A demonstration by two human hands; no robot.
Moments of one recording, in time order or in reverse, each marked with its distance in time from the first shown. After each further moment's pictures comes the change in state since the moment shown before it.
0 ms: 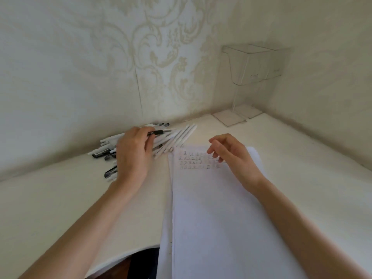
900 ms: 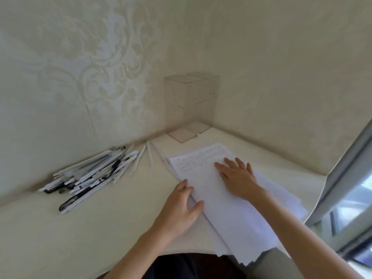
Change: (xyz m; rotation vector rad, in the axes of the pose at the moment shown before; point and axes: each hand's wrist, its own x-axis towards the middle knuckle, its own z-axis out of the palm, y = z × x) left_hand -0.081 0.143 0.028 -0.502 -0.727 0.015; right_hand -0.051 0.026 -0.103 -1.248 -0.033 0.444
